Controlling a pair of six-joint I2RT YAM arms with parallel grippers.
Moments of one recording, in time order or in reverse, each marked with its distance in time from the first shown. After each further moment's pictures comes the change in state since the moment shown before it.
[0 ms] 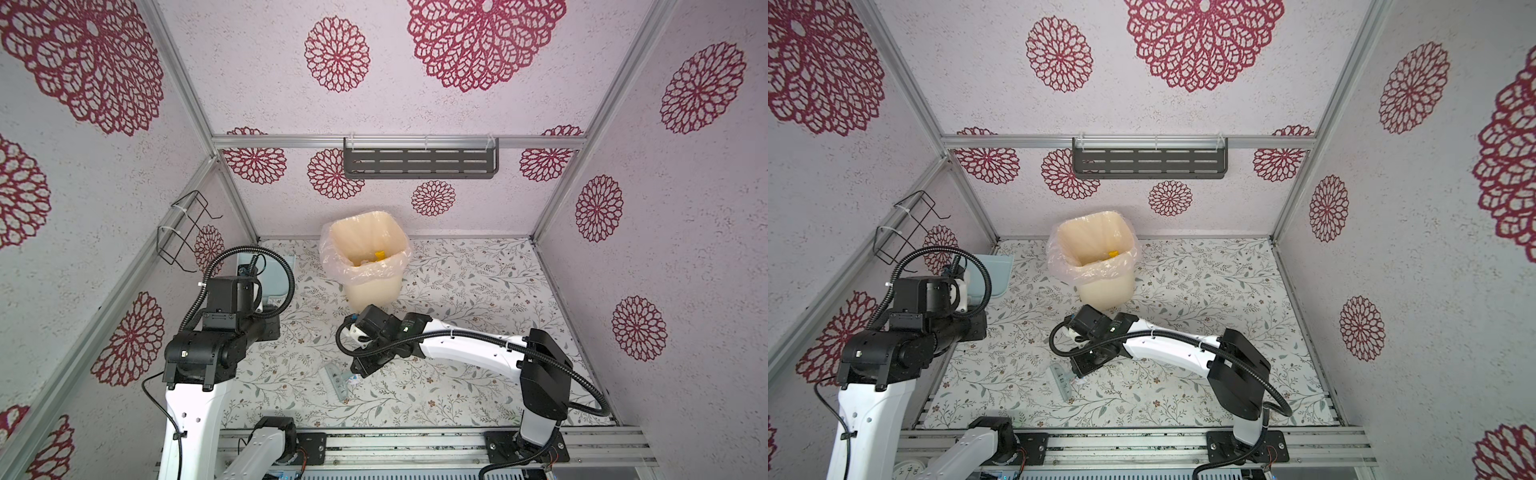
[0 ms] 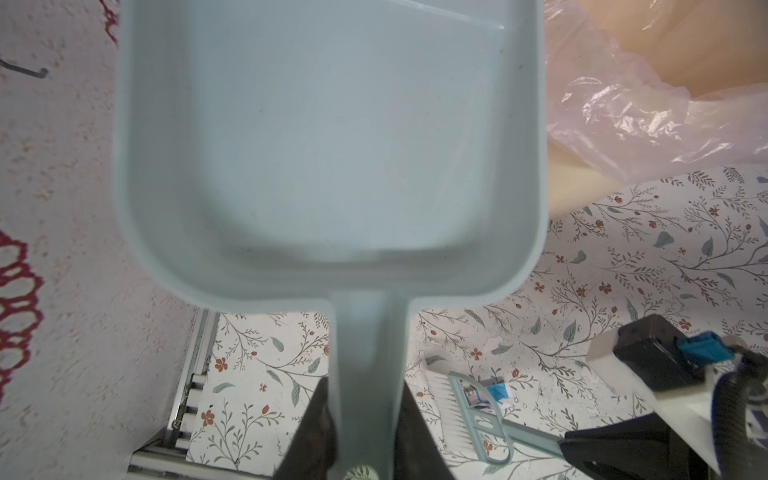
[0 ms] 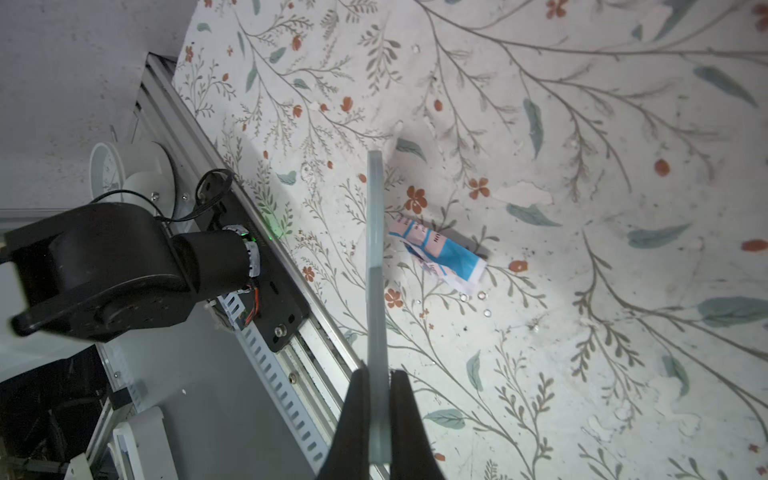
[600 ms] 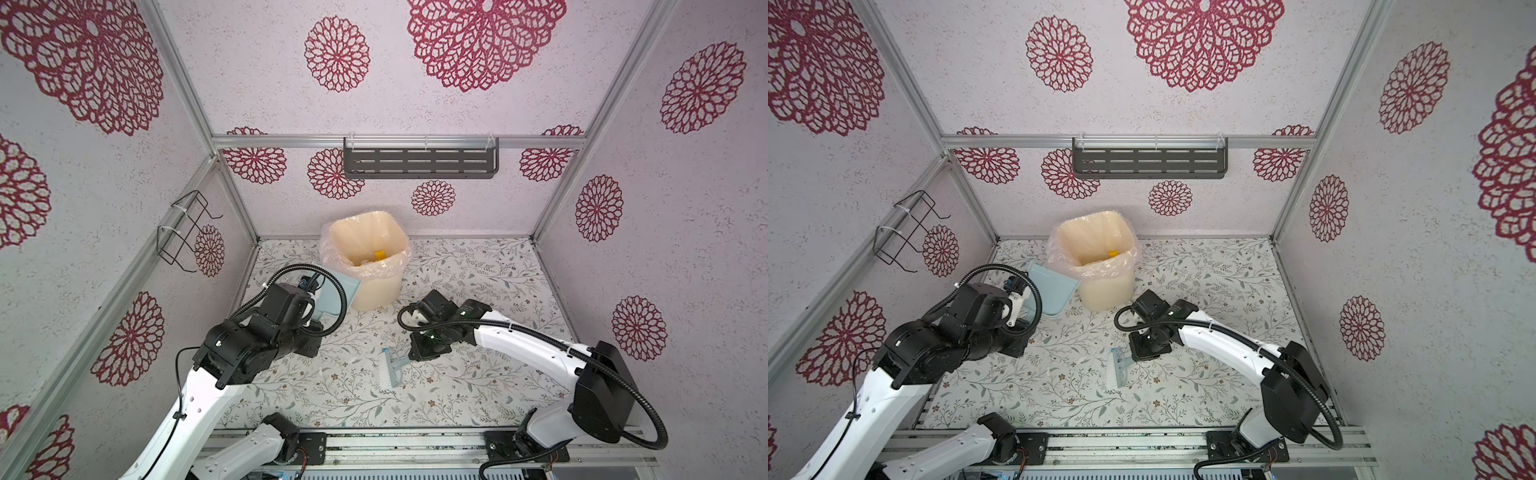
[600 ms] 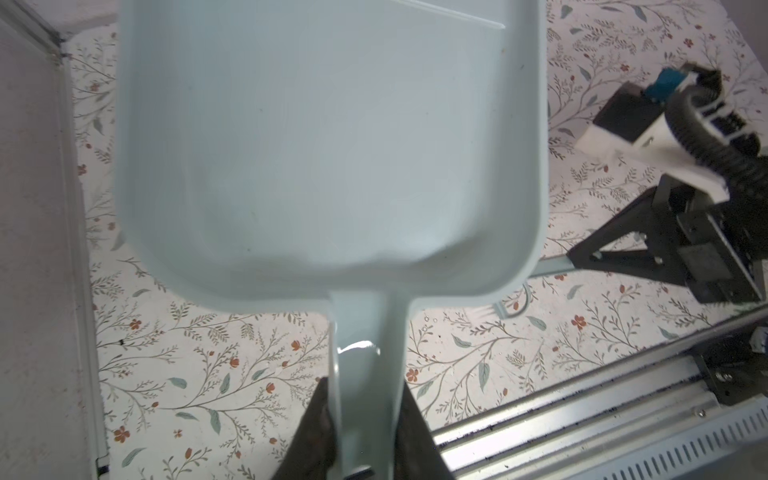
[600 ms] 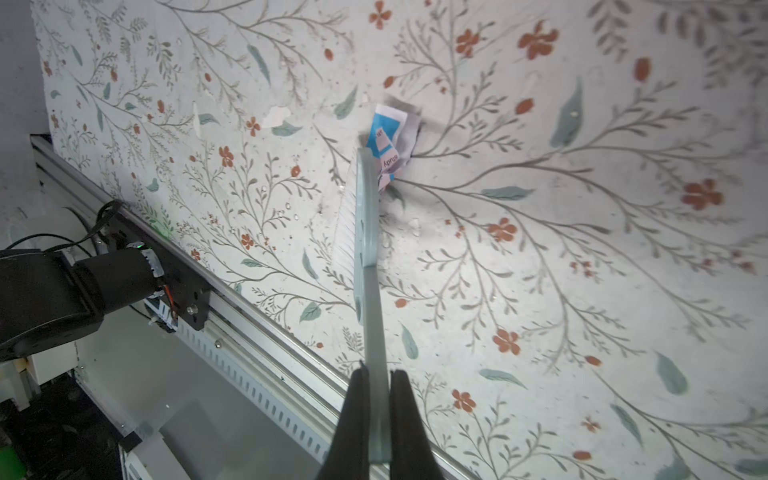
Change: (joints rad) left arm -0.537 0.035 -0.088 -0.002 0.010 -0.134; right arm -0.300 -0.313 -0.274 -0.217 0.029 -0.023
